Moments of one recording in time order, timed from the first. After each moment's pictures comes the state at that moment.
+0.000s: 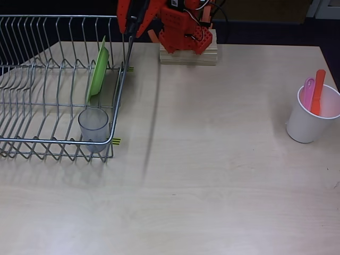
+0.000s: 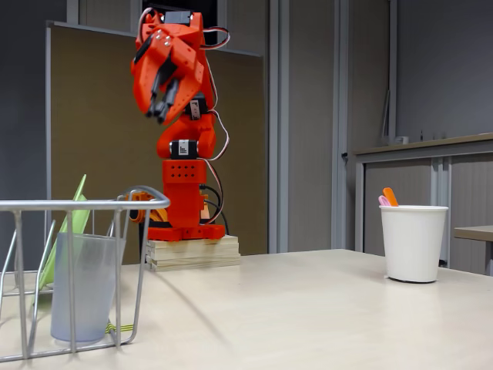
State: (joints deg) arm 27.9 152.8 126.1 80.1 44.7
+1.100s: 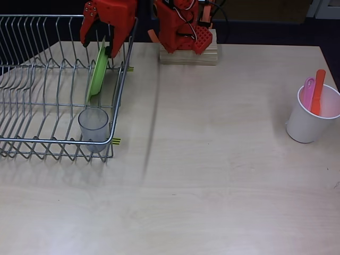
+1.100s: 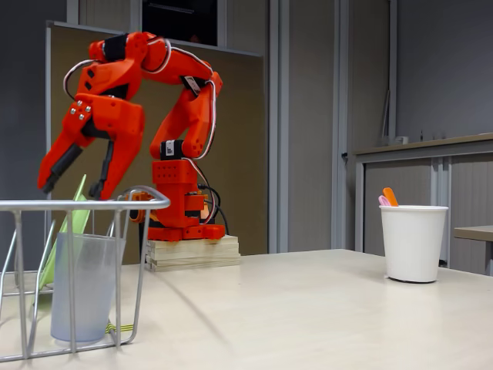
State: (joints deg) arm 49.6 125.1 132.3 69.3 51.1
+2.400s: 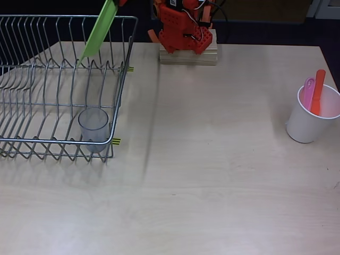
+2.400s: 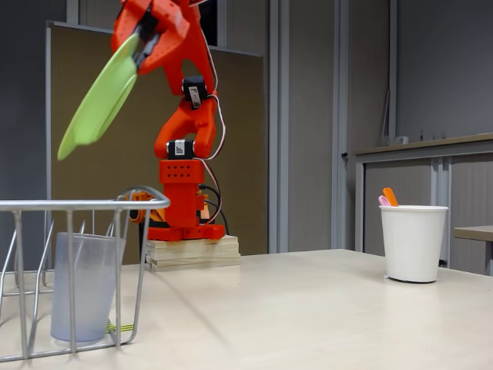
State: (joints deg) arm 26.9 139.1 99.2 88.5 42.8
